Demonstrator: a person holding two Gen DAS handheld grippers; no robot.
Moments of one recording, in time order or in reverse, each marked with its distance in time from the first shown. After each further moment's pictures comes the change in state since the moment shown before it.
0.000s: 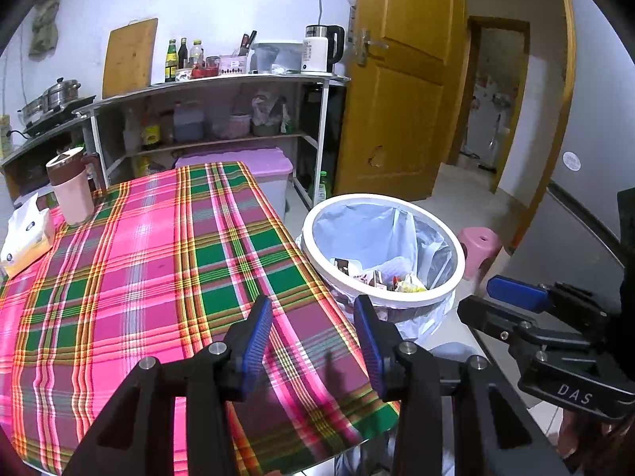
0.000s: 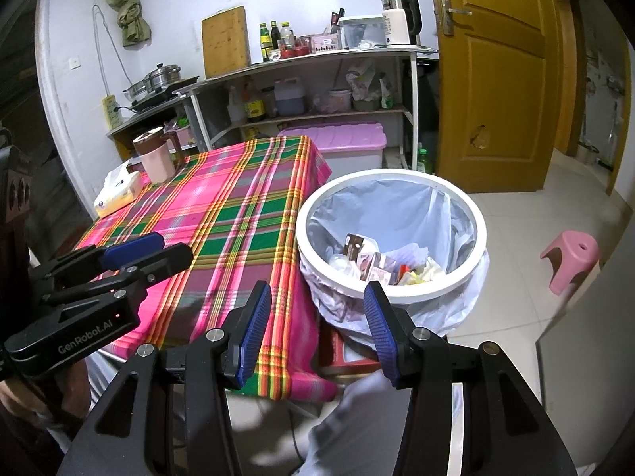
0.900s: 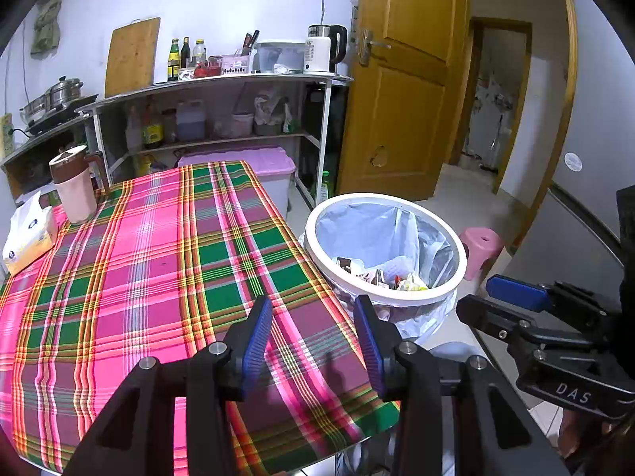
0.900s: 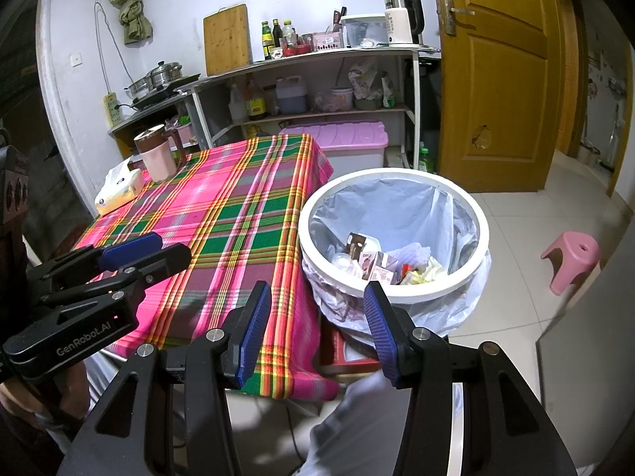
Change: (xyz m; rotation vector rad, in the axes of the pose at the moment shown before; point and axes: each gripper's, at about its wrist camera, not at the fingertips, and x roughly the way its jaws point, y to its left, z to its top) left arm -0.002 0.004 0.000 -0.004 0.001 0.004; right arm -0.001 0.001 -0.001 0.000 0.001 0.000
